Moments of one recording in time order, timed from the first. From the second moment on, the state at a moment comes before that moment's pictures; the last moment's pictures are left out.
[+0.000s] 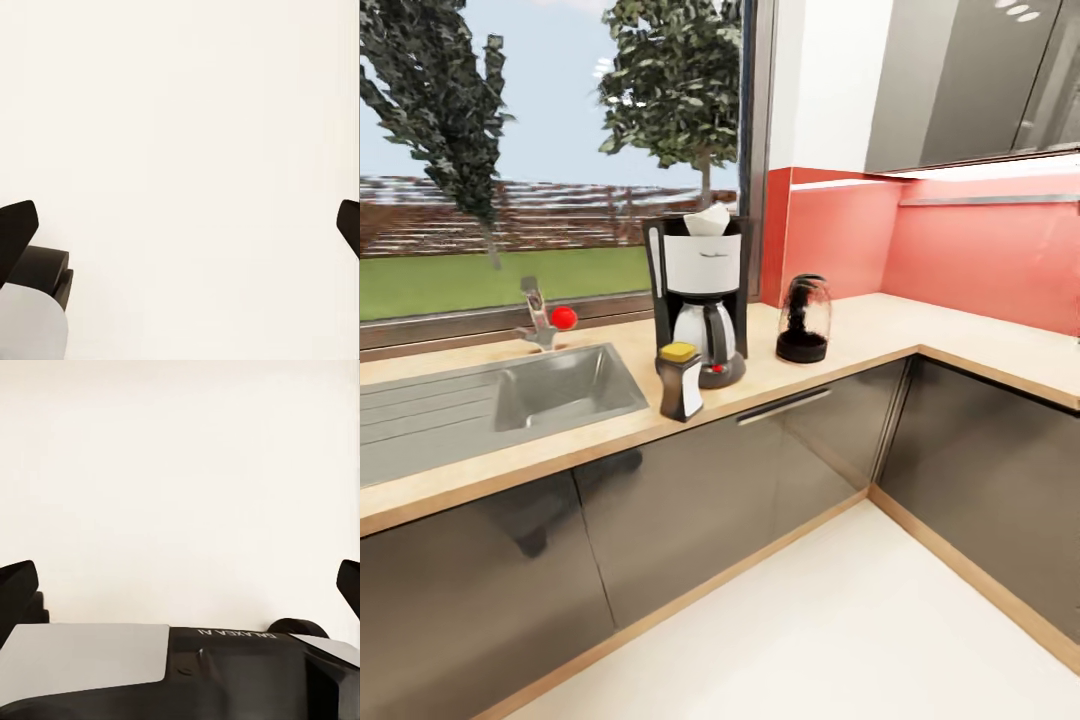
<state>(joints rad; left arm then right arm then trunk) -0.15 0.16 -0.20 -0.03 0.65 -0.18 -0.66 -0.21 -0.17 -0.85 -0.01 1.10 -0.36 -0.01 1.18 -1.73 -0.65</state>
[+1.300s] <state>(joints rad) -0.15 0.16 -0.20 -0.03 0.65 -0.18 -0.66 -0.21 -0.17 -0.85 -0.01 1.10 -0.36 -0.01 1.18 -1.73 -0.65</state>
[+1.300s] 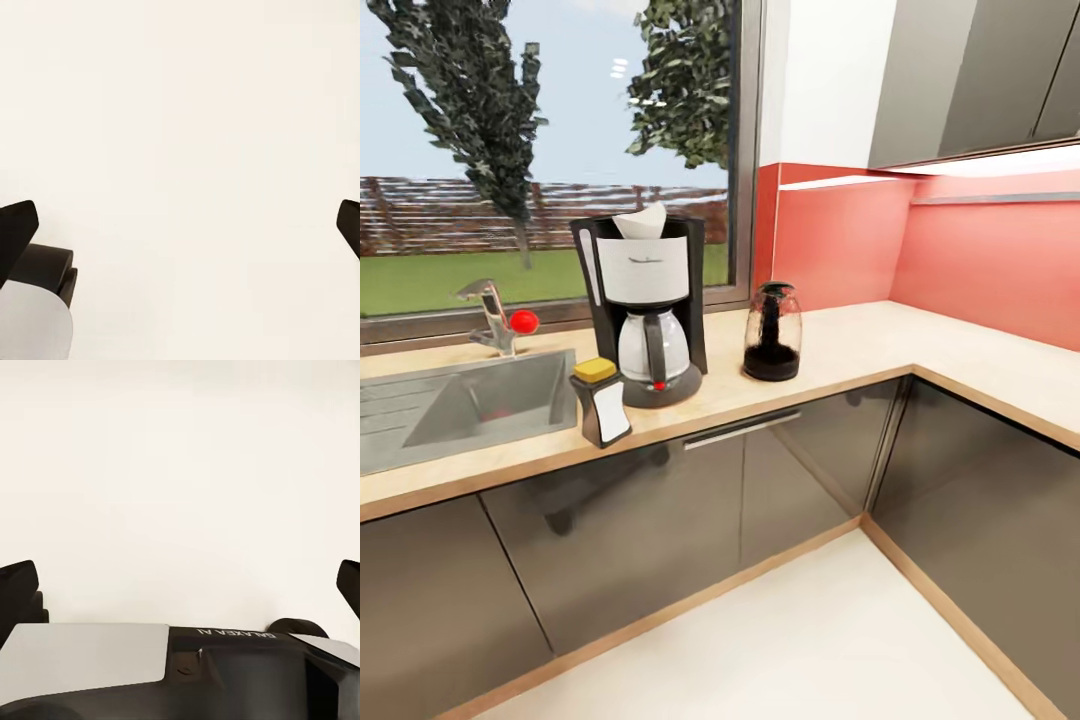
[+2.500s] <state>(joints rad) -0.15 0.15 -0.20 -0.03 0.65 -0.18 -0.66 -0.21 -0.17 -0.85 -0.01 1.10 -0.36 -0.01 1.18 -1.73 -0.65</state>
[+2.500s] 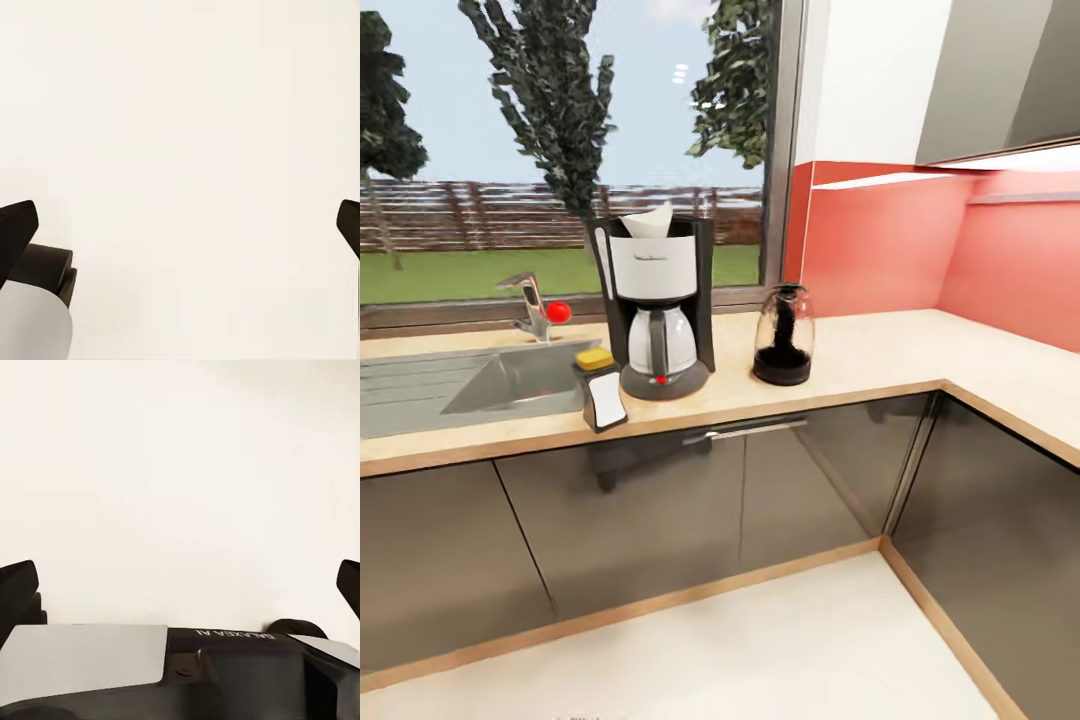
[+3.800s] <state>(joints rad) -0.15 0.15 -0.20 -0.03 0.65 -0.18 -0.66 -0.20 -0.17 -0.85 -0.01 1.10 -0.36 -0.01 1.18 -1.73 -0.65</state>
